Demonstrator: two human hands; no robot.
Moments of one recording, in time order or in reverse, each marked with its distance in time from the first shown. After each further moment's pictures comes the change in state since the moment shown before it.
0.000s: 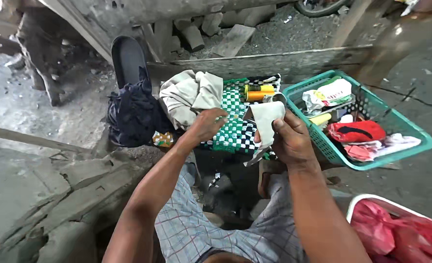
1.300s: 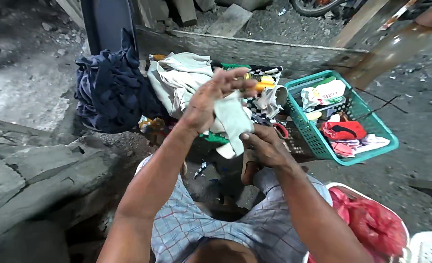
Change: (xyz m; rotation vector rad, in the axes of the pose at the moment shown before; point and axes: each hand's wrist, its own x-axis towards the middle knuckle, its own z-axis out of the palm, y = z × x) left_hand -0.012 0.043 -0.033 -1.307 0.106 0.094; right_hand -0.011 0.027 0.036 -0.579 -0.208 0.151
